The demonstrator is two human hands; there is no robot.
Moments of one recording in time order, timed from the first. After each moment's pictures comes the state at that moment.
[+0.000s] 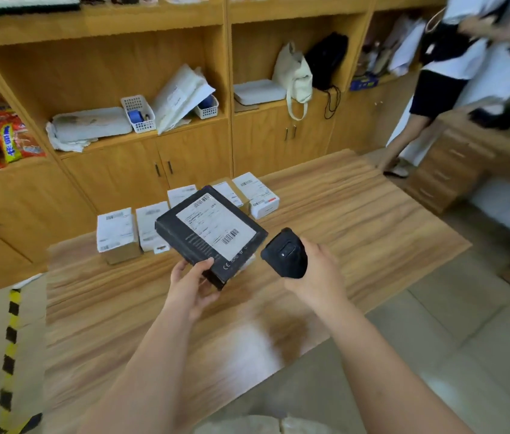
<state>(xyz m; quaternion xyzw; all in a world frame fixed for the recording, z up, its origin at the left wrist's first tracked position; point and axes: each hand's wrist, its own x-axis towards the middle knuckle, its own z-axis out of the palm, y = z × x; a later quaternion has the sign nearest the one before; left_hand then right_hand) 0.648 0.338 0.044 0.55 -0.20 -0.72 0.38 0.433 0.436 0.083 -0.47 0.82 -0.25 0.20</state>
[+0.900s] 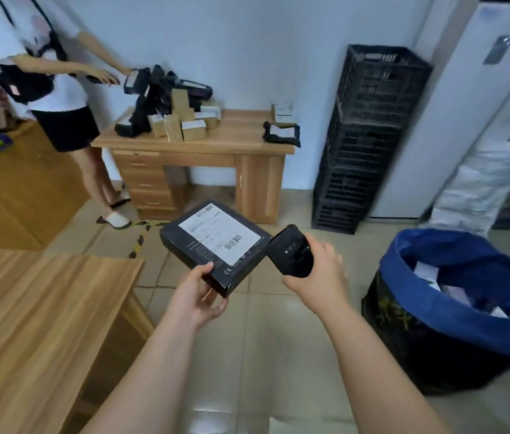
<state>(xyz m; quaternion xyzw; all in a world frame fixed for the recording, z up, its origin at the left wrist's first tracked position) 0.037 0.702 0.105 0.38 -0.36 -0.85 -0.05 0.005 0.921 0.130 0.00 0.94 -0.34 -0.03</state>
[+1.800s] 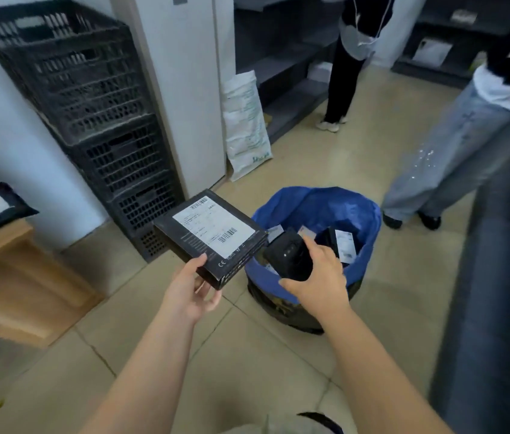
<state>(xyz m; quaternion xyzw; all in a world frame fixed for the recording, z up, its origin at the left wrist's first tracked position) -0.409 1.044 0.065 0.22 -0.52 -0.70 -0.44 -0.229 1.190 0.079 0.46 0.83 -0.31 -0.11</state>
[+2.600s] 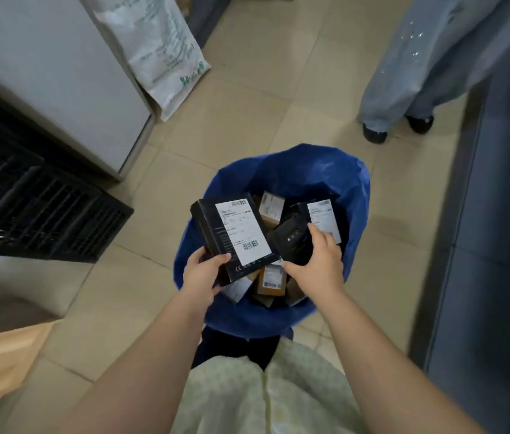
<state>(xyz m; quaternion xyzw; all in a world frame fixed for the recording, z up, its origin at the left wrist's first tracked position) -0.483 1.393 -0.088 0.14 -0.74 -0.44 -0.49 -0.296 1.484 -0.070 0.63 0.69 -0.36 -0.02</state>
